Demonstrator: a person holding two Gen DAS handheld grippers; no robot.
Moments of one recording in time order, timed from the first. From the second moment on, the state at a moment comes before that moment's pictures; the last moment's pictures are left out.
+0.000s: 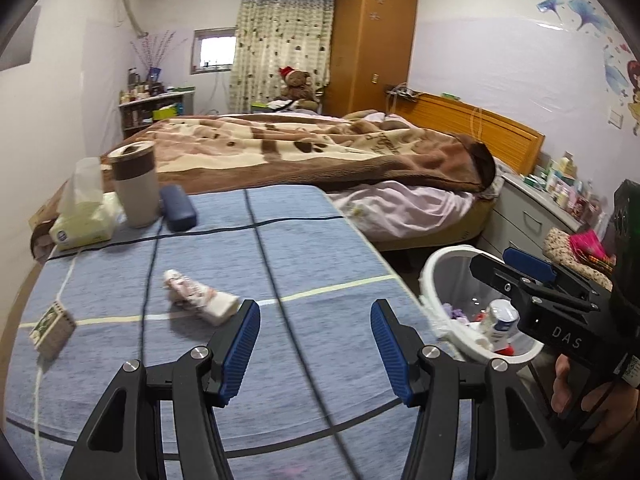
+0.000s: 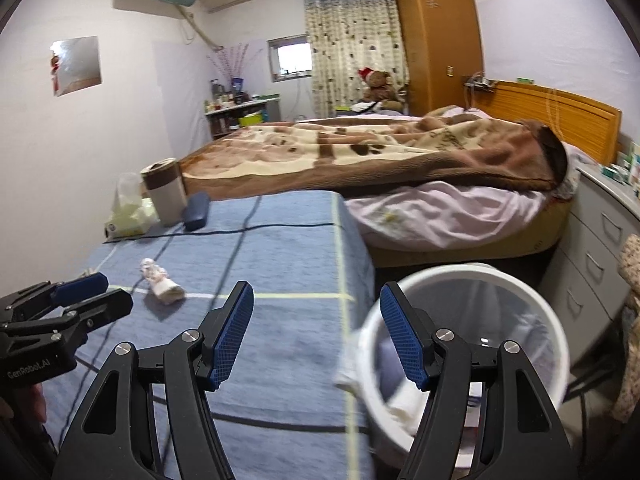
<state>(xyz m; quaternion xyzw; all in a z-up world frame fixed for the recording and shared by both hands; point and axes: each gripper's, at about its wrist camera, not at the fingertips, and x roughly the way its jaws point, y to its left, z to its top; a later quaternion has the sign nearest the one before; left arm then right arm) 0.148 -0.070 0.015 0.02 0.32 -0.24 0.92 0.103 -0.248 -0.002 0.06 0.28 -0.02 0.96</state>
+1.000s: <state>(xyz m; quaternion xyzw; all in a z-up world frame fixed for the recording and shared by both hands) 0.210 0.137 -0.032 -0.02 0.36 -0.06 0.93 0.197 -0.114 -0.040 0.02 0.36 0.13 0.92</state>
